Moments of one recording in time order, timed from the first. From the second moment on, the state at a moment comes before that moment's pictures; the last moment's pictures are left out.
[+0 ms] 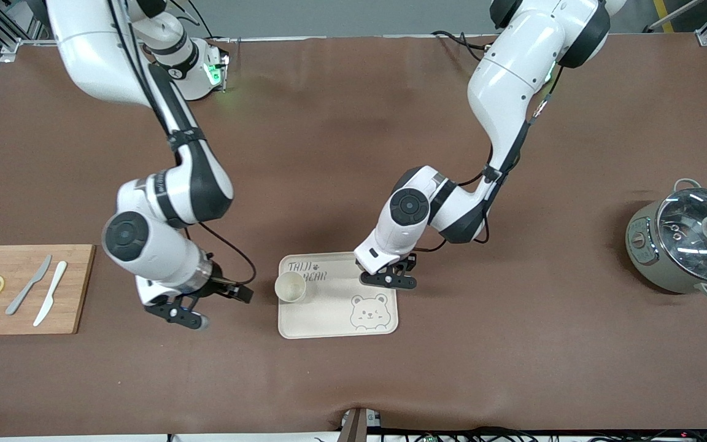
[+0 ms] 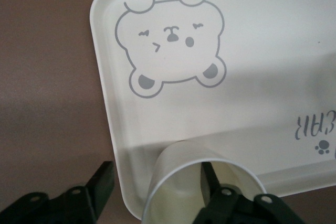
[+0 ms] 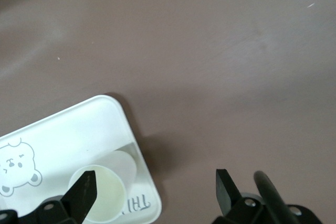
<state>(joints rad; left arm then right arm) -0.52 0.89 -0.15 -1.32 0.10 2.35 -0.57 0.37 0.68 -0.06 -1.35 0.13 2.15 0.61</state>
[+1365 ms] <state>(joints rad) -0.34 0.48 -0.15 -1.45 0.14 1.88 -0.29 0.48 0.82 -0.06 -1.34 0.09 2.23 0.66</state>
